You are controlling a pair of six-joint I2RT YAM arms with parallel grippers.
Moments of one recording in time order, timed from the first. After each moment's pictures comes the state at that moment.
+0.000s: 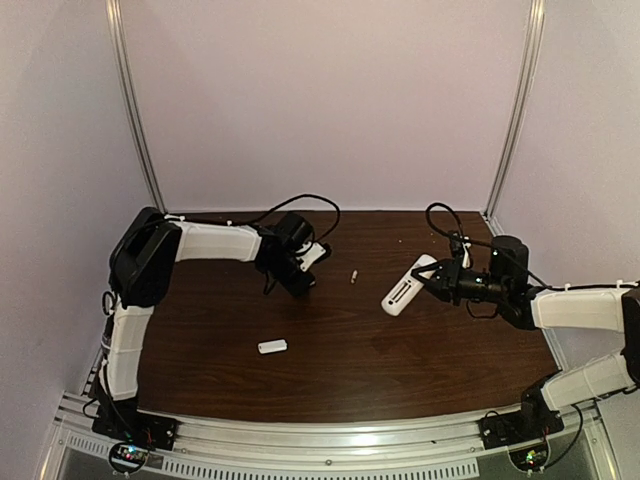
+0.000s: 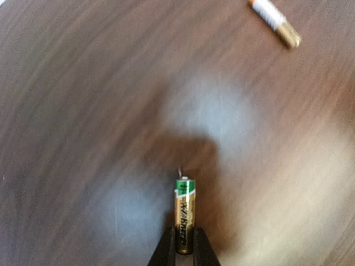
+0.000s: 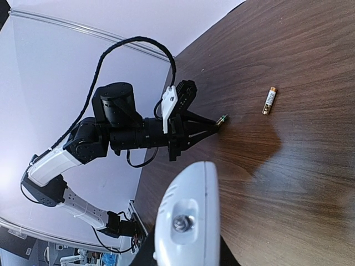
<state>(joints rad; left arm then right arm) -0.72 2.26 1.67 -0.47 -0.01 0.16 0.34 1.25 0.47 0.50 -0.68 0.95</state>
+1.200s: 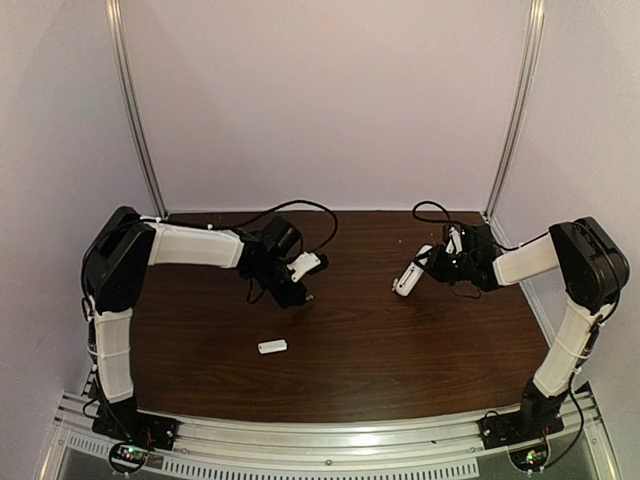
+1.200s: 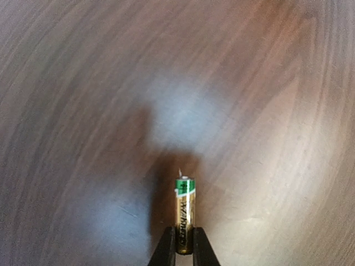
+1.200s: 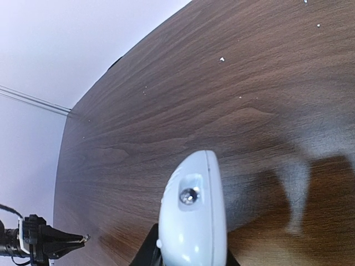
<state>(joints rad) -0.73 2.05 1.42 -0.44 0.15 0.23 0.23 1.79 0.82 0.41 -0.37 0.71</state>
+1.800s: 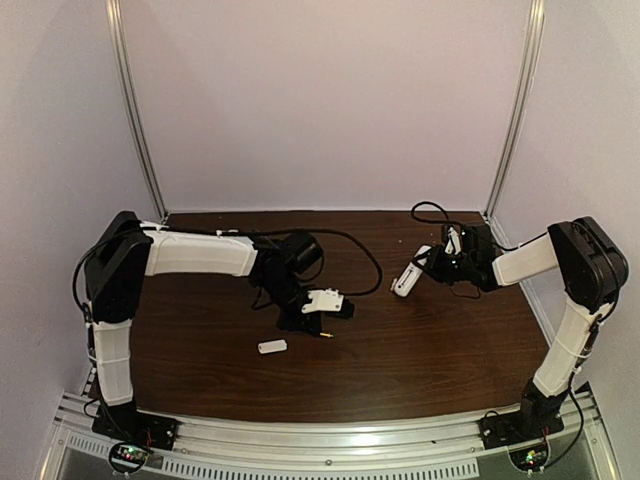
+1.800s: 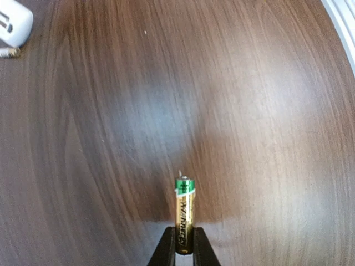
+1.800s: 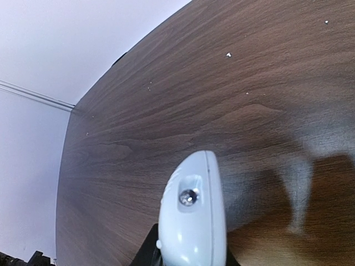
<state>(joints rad) -0.88 2.02 1.45 -0.68 0.34 0.84 0.23 1.80 0.82 0.43 -0.40 0.71</state>
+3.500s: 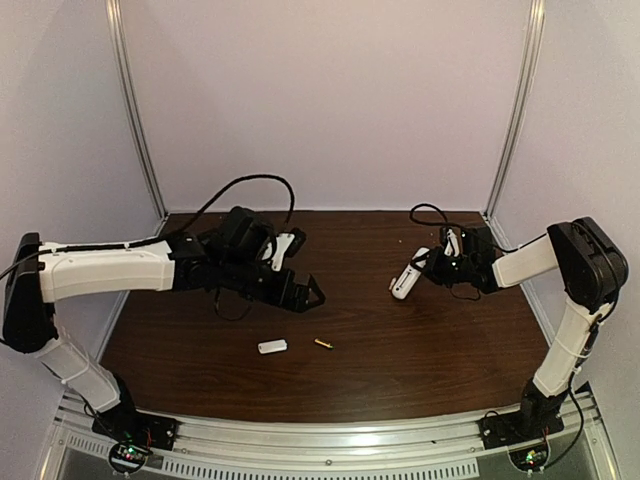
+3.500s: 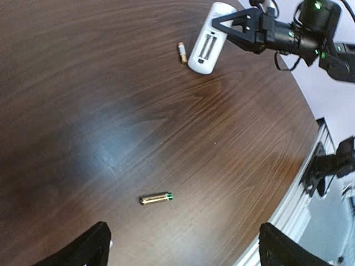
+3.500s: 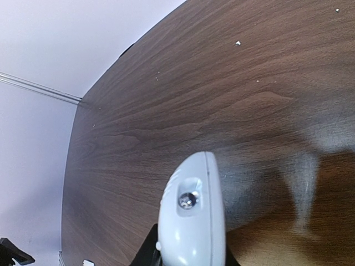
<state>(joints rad) -0.91 1.53 1.11 -0.33 0.18 -0.46 0.23 1.80 0.80 0.45 -0.45 0.72</state>
